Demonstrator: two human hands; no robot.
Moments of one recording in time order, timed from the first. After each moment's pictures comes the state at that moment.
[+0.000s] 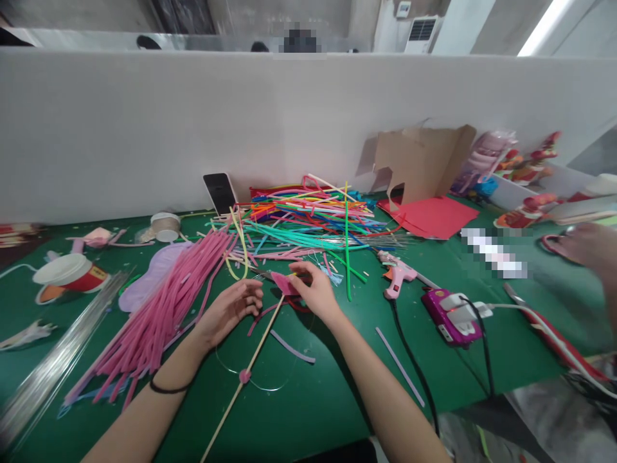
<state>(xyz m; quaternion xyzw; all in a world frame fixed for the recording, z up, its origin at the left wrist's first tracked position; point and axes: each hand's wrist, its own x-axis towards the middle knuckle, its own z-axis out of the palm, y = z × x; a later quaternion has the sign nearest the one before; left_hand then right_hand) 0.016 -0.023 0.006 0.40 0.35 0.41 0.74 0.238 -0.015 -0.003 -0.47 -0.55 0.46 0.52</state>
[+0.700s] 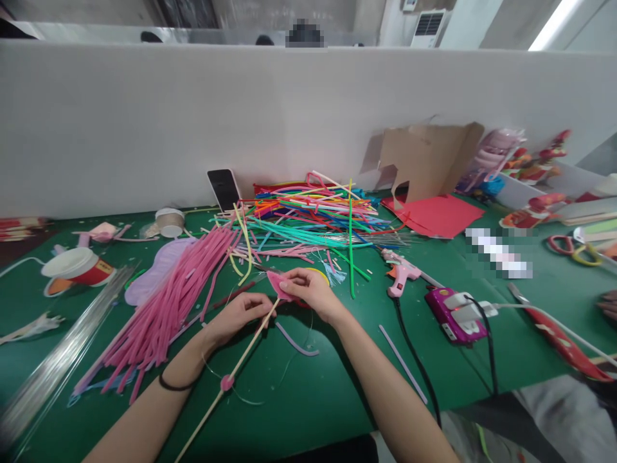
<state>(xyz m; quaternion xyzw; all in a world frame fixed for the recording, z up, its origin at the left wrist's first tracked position) 0.023 -0.030 0.000 0.58 0.38 0.24 0.68 0.230 -0.024 0.007 -0.41 -0.47 0.65 0.43</state>
